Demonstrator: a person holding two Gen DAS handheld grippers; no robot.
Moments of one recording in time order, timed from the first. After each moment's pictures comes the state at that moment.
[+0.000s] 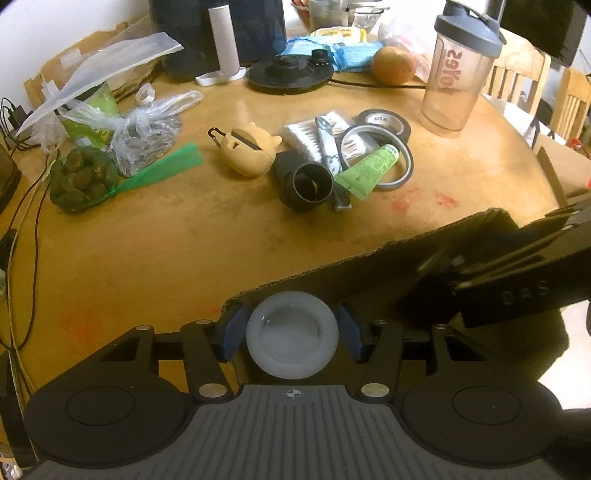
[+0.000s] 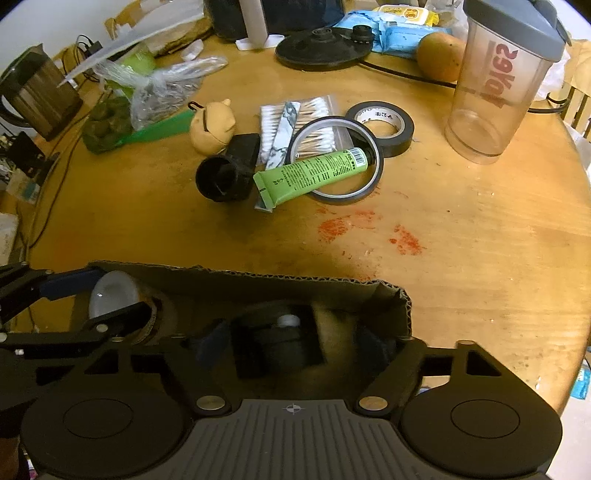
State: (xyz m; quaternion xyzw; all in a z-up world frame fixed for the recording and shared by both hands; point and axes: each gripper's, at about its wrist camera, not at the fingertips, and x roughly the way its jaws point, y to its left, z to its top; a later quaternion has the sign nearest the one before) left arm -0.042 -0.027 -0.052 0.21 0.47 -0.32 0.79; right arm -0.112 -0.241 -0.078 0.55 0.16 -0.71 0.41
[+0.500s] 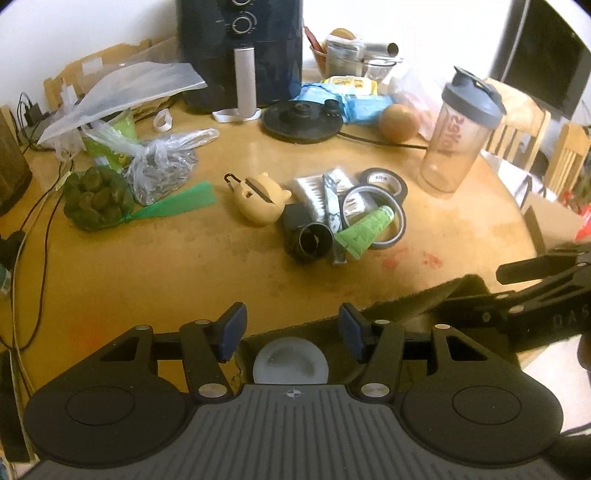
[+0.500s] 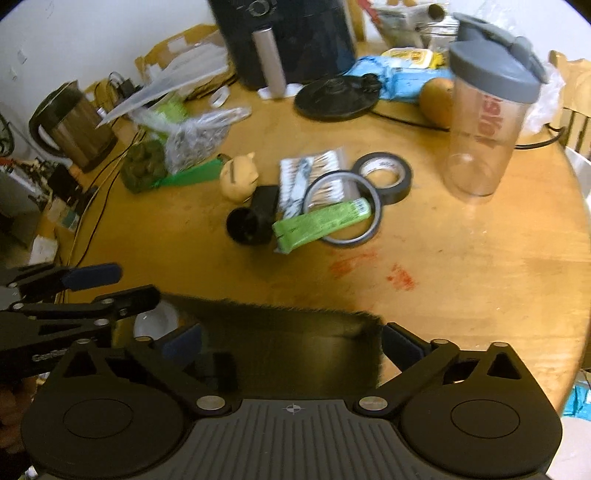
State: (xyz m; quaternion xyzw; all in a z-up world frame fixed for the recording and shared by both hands) left arm -0.032 -0.021 -0.016 0.14 0.45 -0.33 0.82; right arm -0.126 -0.215 -0.037 0.51 0.11 -0.73 0.44
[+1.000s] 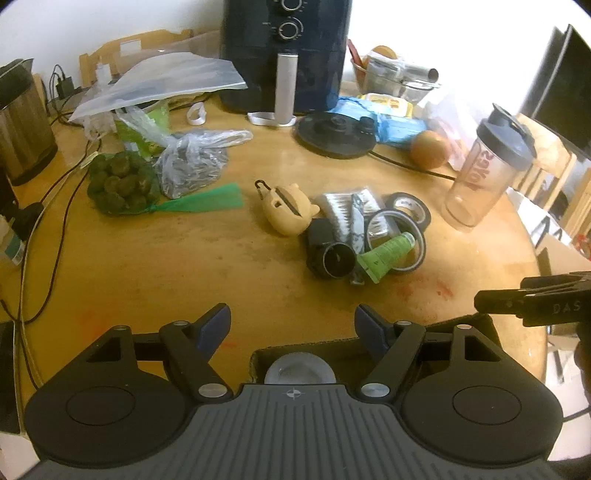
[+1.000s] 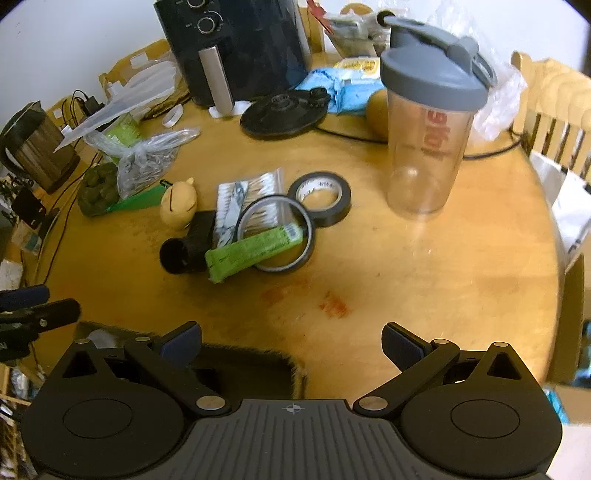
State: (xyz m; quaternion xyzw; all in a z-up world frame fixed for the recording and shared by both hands) left arm -0.019 -0.013 -0.008 0.10 0.46 -0.28 0.84; right arm -0.170 -0.199 -0.044 0.50 0.11 -0.76 0.40
